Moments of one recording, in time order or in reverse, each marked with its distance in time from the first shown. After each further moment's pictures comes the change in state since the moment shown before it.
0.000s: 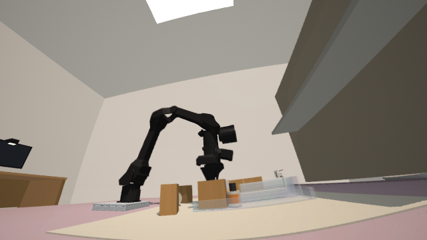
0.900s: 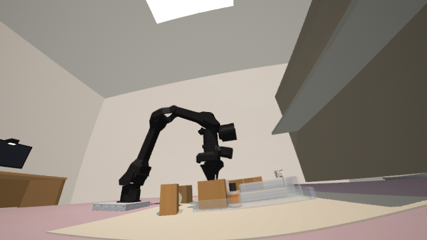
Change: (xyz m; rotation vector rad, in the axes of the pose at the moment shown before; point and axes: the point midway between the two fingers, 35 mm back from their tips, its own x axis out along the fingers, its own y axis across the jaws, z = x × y) arm -0.008 0.000 0.000 0.000 0.002 0.000
